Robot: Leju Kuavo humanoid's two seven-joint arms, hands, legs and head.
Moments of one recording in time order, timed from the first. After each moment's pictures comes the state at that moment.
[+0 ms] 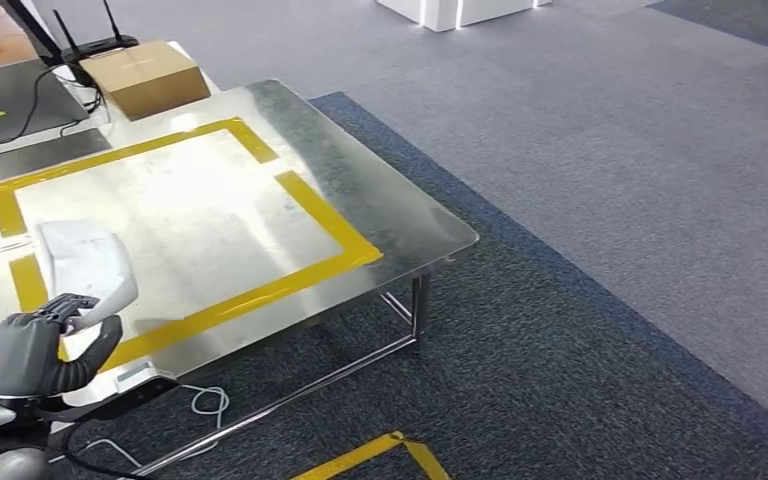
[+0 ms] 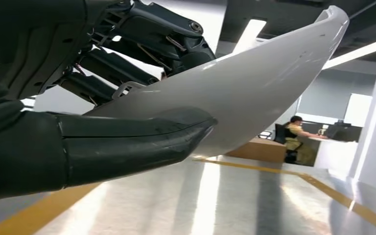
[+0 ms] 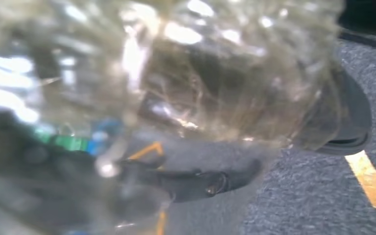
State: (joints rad) left arm 0.21 0.50 -0.27 -1.78 -0.62 0.61 -0.16; right arm -0.02 -0.55 1.55 -1.15 -1.30 -0.65 0.13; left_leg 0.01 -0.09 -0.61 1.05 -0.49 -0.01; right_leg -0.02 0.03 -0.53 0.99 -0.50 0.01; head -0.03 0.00
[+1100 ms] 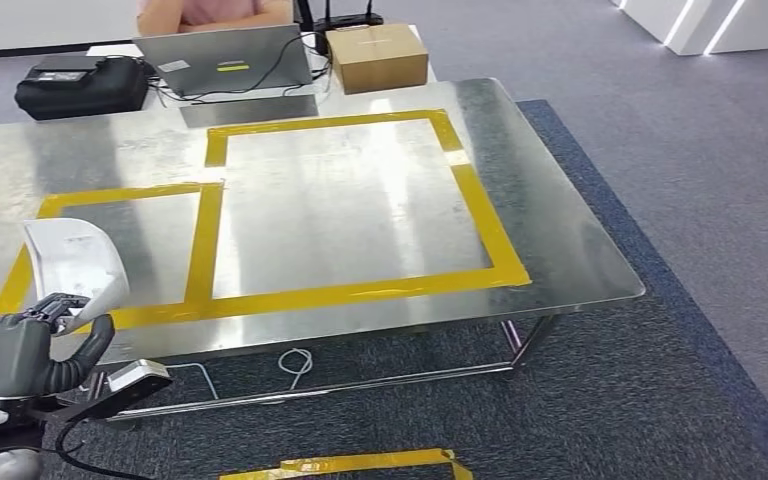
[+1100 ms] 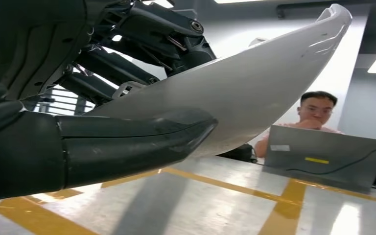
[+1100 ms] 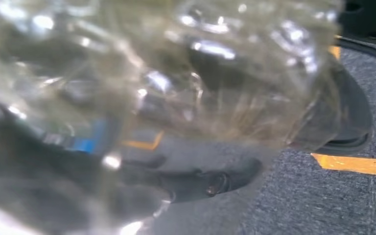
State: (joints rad) left arm 0.21 0.50 -0.27 -1.78 -0.62 0.61 -0.15; right arm -0.01 -0.54 1.55 -1.15 -1.30 -0.66 0.13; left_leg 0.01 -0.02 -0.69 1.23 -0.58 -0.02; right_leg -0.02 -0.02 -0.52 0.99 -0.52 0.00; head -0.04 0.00
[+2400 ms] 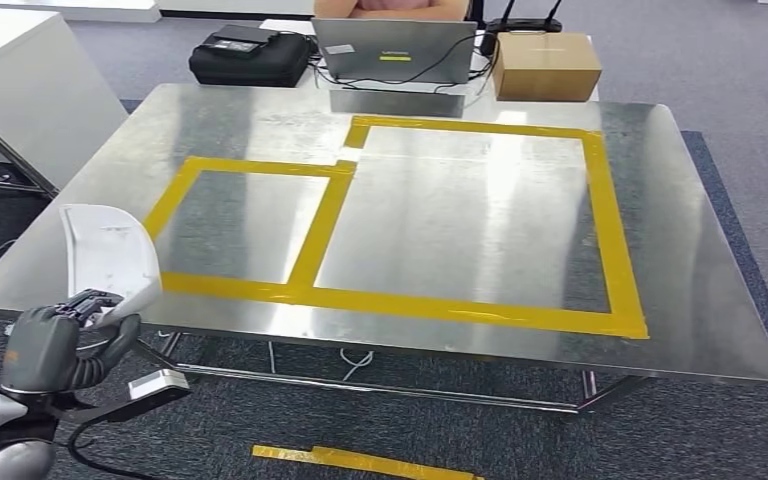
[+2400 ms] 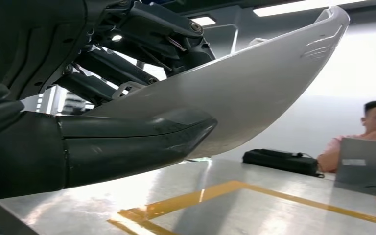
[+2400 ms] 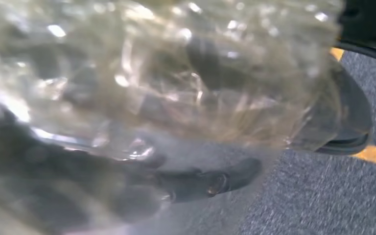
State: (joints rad) left arm 0.17 0.52 -0.31 -1.78 -0.64 0.57 -0.23; right arm -0.02 -0.54 1.55 -1.15 -1.32 -0.63 0.12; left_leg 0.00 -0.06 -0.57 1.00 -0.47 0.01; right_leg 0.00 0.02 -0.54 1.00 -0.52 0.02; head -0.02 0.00
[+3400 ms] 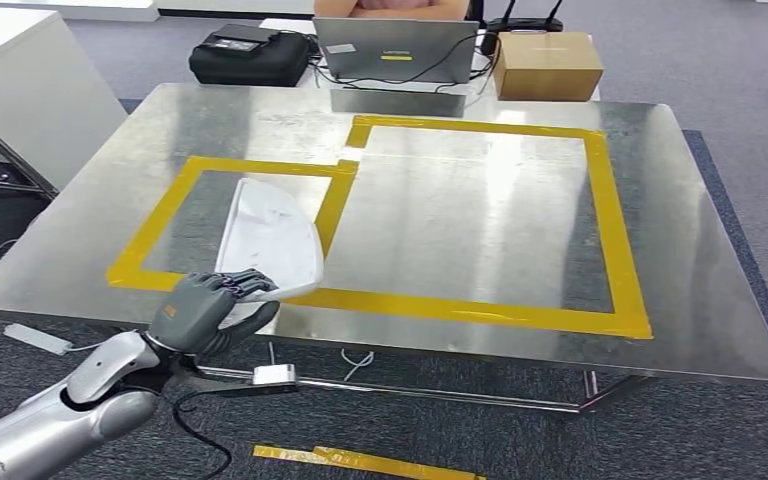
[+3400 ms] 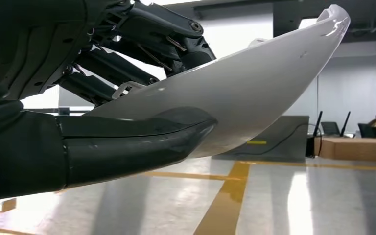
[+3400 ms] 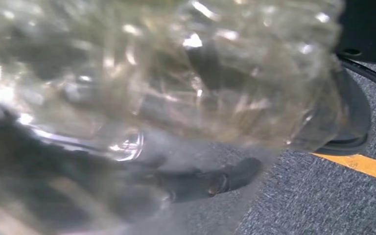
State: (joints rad) left arm -0.27 0.44 -0.74 -1.59 -0.69 0.39 -0.20; right arm -0.05 -0.49 1.55 -0.99 -1.23 -0.47 0.12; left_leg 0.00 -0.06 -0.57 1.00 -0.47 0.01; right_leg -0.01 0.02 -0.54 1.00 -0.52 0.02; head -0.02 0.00
